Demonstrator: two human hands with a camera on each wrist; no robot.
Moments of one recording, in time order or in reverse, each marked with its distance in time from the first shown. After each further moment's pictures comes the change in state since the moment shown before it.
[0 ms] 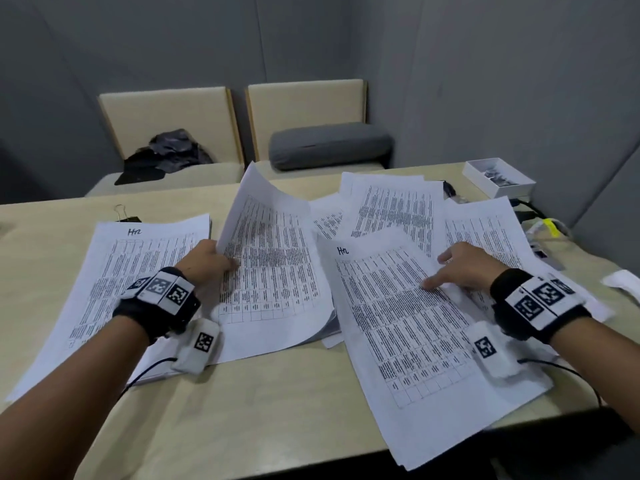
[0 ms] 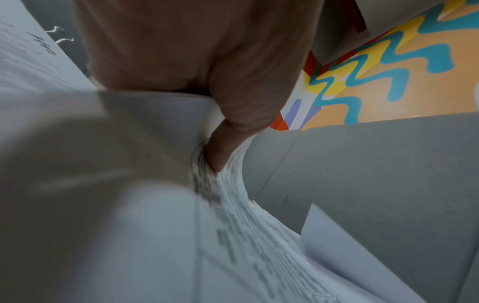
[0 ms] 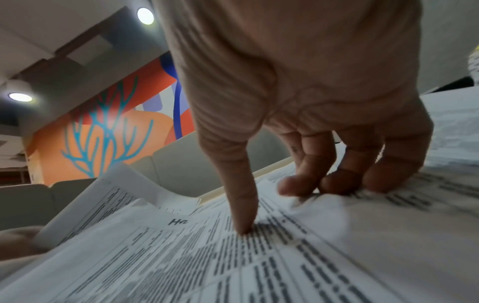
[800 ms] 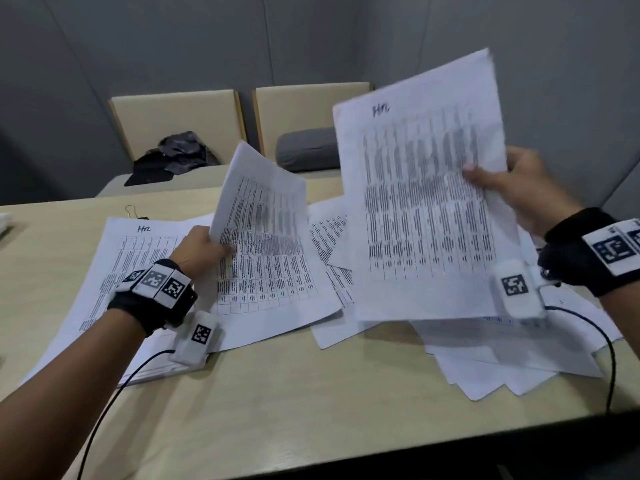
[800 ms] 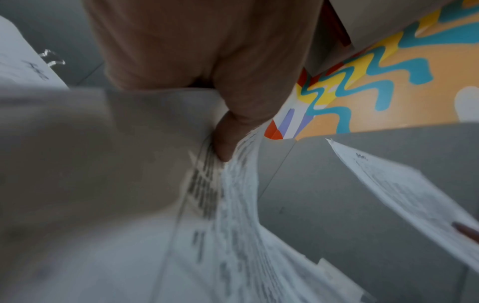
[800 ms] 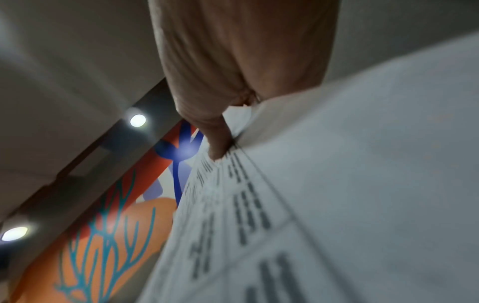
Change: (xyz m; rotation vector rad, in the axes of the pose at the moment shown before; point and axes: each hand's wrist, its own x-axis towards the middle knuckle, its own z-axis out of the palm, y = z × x) left_hand -0.005 0.007 -0.018 0.014 0.197 0.135; right_hand -0.014 -0.035 -0.087 0.775 0.246 -0.488
